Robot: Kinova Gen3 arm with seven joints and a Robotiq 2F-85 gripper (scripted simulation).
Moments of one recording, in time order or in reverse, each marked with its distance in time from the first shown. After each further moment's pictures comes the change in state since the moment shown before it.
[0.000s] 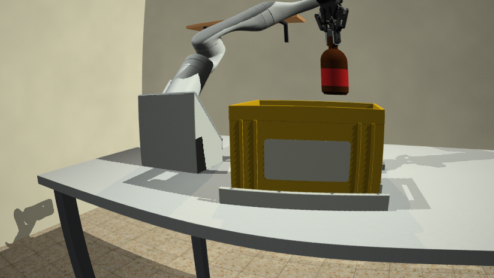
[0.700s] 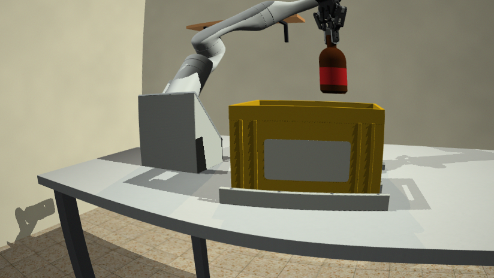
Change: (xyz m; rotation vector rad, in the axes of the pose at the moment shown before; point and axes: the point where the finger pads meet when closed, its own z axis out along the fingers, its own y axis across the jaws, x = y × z) arm 0.006 -0.001 -0.003 0.002 0.000 0.013
